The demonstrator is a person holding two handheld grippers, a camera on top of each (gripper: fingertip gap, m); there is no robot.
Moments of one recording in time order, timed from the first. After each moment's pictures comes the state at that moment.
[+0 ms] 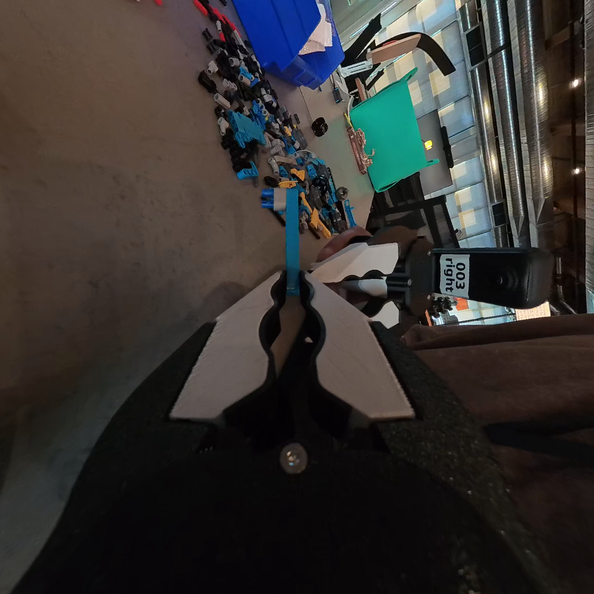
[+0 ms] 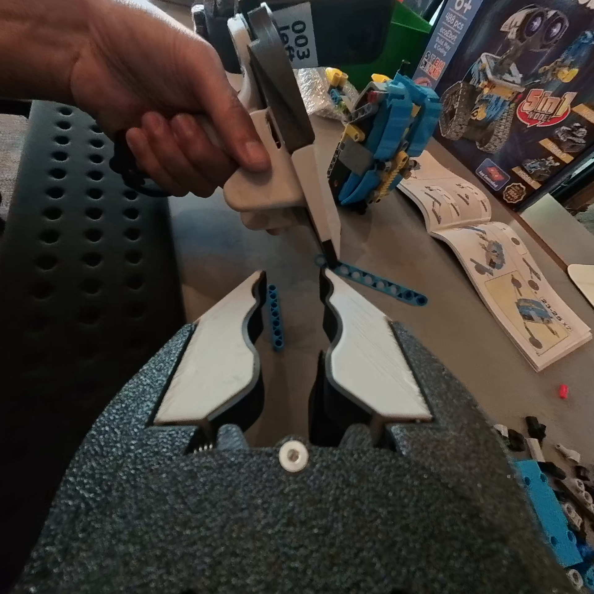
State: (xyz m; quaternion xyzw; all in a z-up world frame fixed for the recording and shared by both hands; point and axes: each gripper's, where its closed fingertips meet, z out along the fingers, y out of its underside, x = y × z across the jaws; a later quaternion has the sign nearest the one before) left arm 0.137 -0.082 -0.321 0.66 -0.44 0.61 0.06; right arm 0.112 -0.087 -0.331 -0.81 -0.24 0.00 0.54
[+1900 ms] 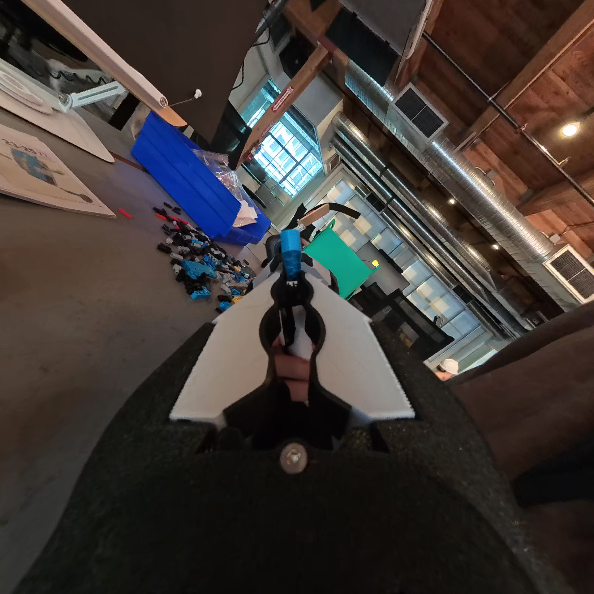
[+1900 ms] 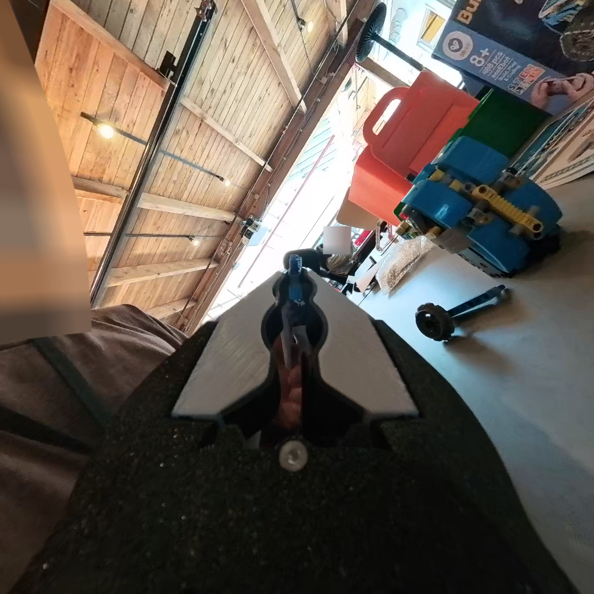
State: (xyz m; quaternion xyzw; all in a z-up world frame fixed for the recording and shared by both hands) left arm 0.120 -0.073 -0.250 0.54 -0.34 0.76 -0.15; right arm 0.117 -0.059 -0.244 -0.54 0.13 0.60 0.58
